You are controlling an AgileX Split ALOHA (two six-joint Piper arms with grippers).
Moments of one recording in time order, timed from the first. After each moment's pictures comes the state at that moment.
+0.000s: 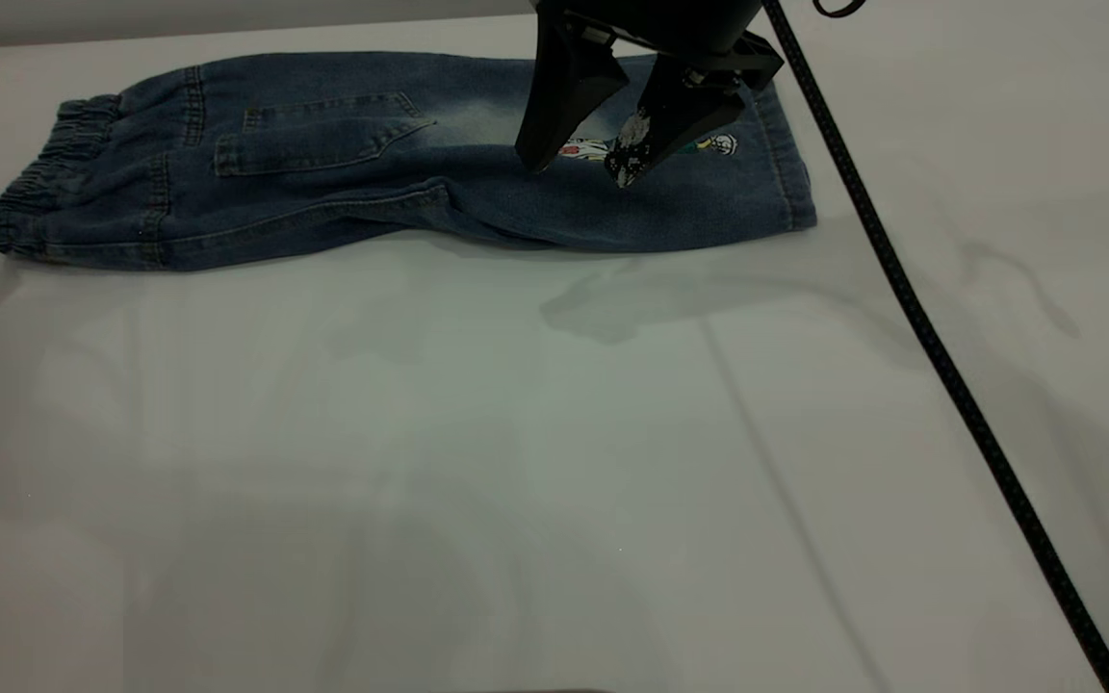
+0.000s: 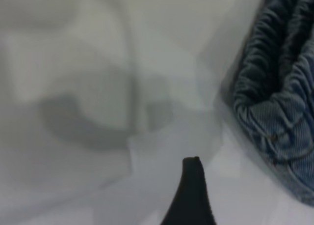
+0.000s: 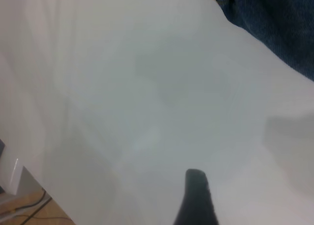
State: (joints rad) left arm 0.54 2.14 -1.02 -1.38 0.55 1.03; right arm 0.36 2.25 -1.61 0.80 0.89 -0.48
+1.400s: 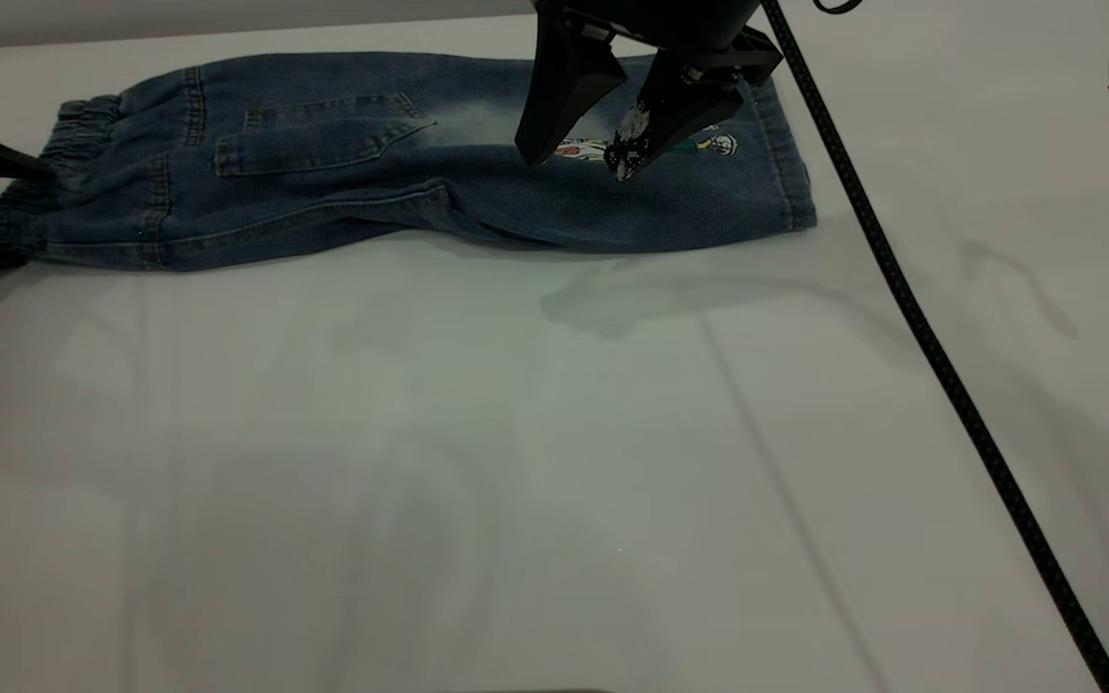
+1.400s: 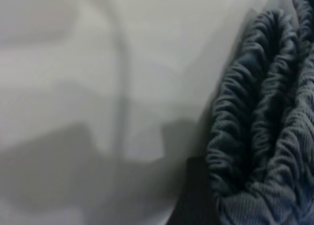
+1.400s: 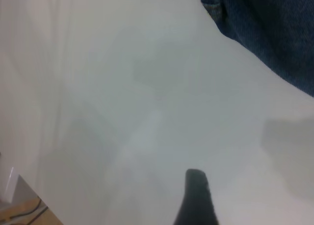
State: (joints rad) left arm 0.44 2.27 -1.05 -1.79 0.56 1.24; right arm 0.36 2.25 -1.61 0.80 0.87 -0.49
